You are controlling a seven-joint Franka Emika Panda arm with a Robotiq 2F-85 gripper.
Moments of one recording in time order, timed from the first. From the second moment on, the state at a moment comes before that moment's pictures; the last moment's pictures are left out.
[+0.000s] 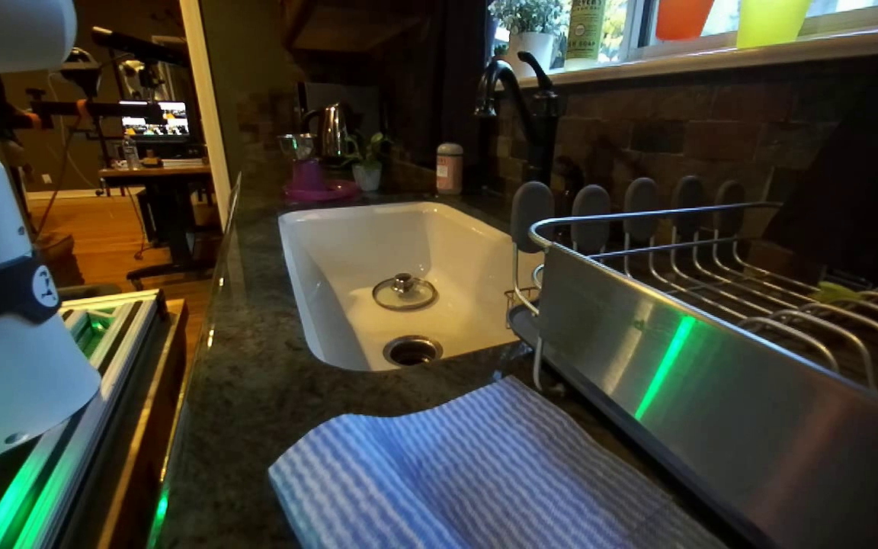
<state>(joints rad) -0.93 0.87 1.53 -1.40 -1.11 2.06 -2.71</state>
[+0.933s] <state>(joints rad) -0.74 0.63 1.12 -1.37 -0.84 2.20 -2.71</state>
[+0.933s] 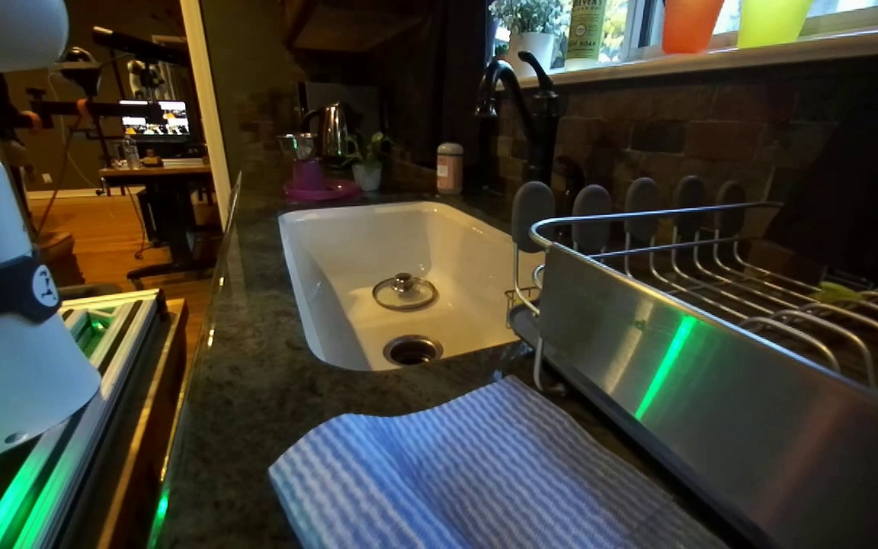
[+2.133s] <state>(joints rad) -0.43 0.59 0.74 -1.27 -0.84 2.21 -2.72</state>
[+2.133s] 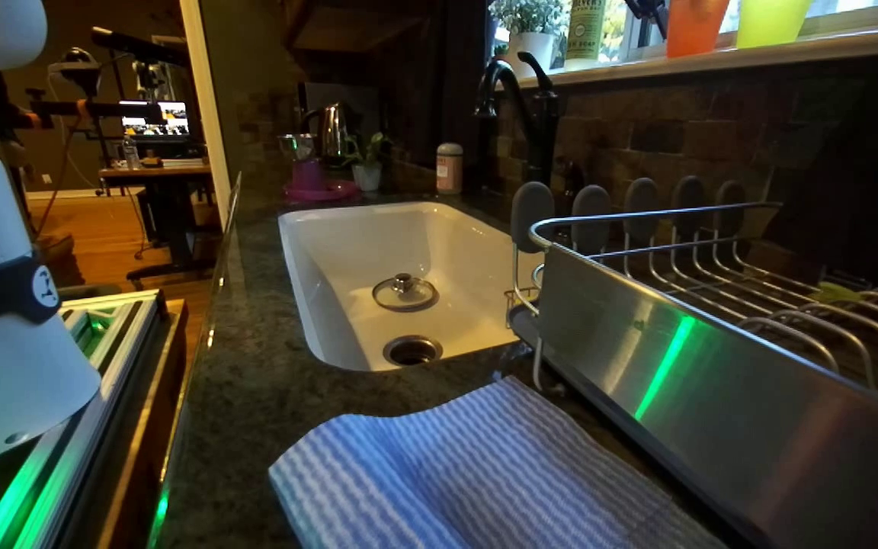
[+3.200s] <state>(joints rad) -0.42 0.19 0.69 -1.52 -0.58 2.34 -2.70</state>
